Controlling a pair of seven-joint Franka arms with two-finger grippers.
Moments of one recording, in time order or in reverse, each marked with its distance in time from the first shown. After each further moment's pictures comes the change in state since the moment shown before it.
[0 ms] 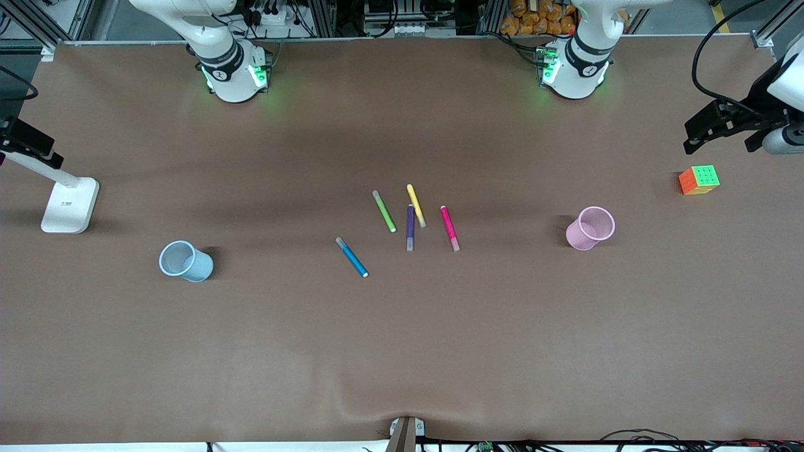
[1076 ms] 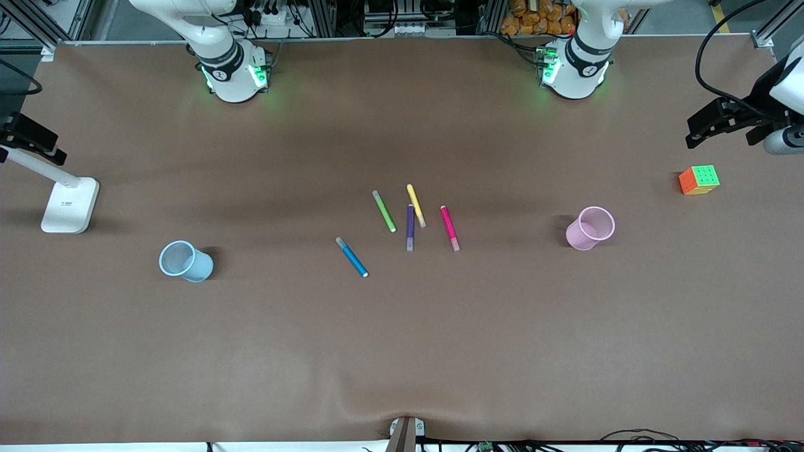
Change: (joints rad) left arm 0.004 0.007 0.009 0.003 0.000 -0.050 0.000; right arm 0.022 -0.014 0.001 -0.021 -0.001 0.007 -0.001
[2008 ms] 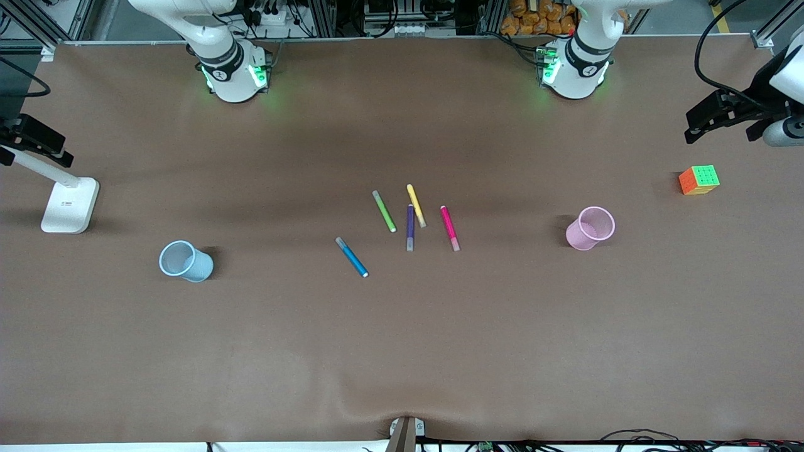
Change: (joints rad) left arm -0.002 -0.004 -0.013 0.026 -0.001 -0.018 0.000; right arm 0.017 0.000 -0.013 -0.010 0.000 0.012 0.000
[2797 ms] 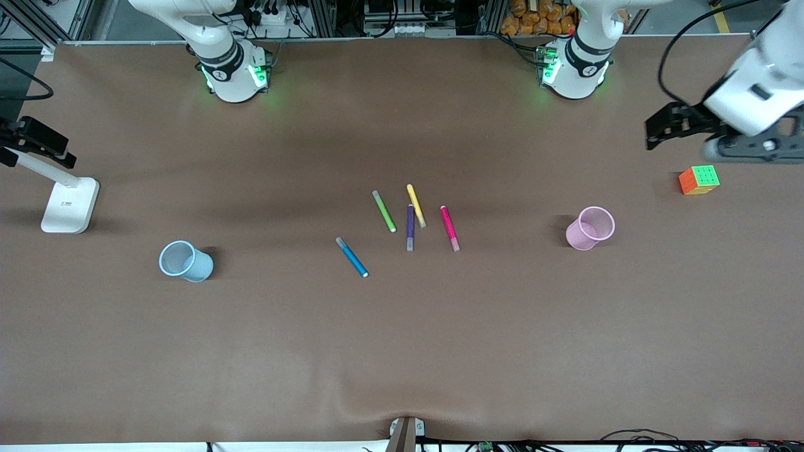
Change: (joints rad) left arm -0.011 0.063 -0.106 -0.005 -0.005 -0.006 -0.031; right arm 0.000 0.000 -0.002 -0.010 0.000 0.003 0.000
